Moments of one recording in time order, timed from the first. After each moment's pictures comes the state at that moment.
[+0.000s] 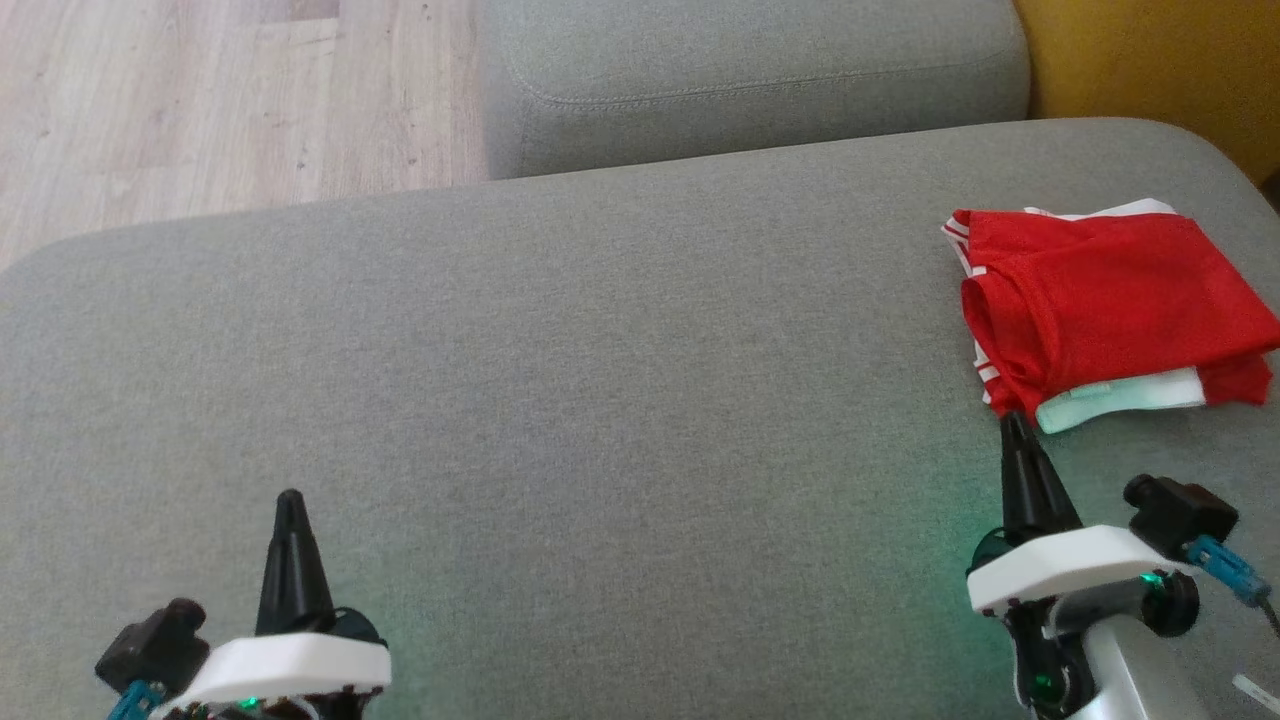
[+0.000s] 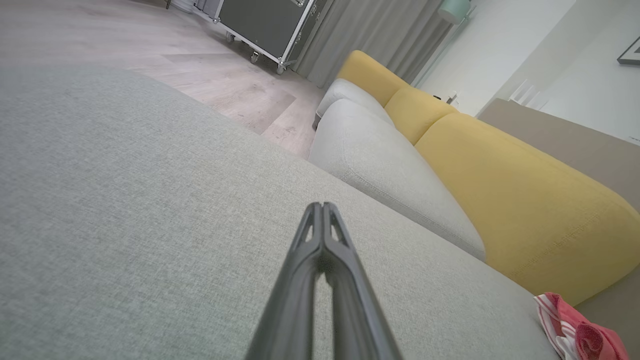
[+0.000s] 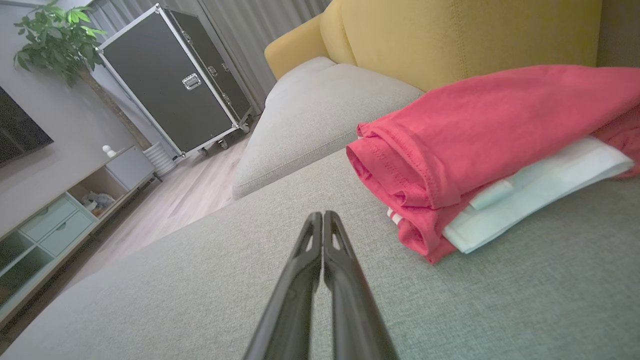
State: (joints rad) left arm 0.00 0.05 -0.05 0.28 -0.65 -0.08 -0.19; right arm -0.13 -0.05 0.05 0.46 0.45 0.13 -0.18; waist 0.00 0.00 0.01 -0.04
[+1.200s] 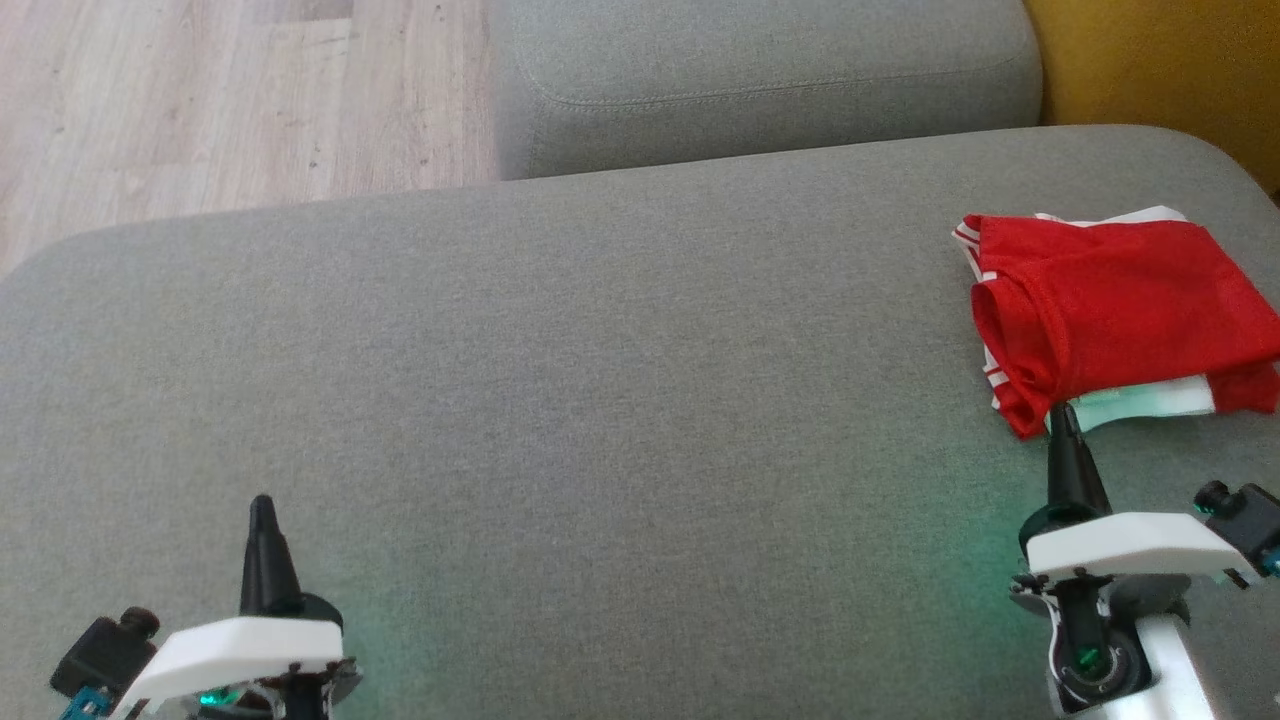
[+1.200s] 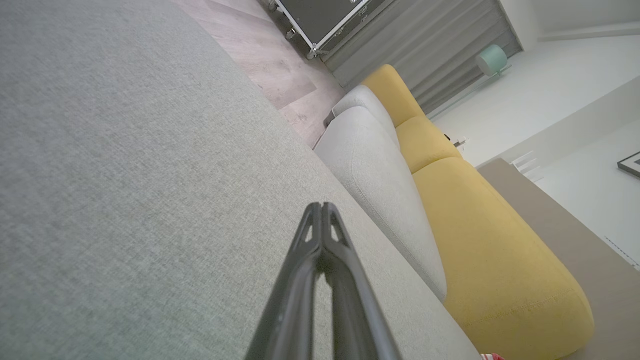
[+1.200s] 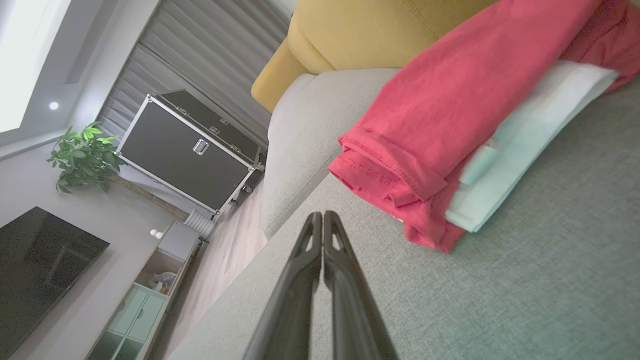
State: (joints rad) left arm -0.02 0.05 0.00 0.28 -0.97 -0.10 -0.09; right arm -0.13 -0.05 -0.02 0.40 0.84 0.13 -0.08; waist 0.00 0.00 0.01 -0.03
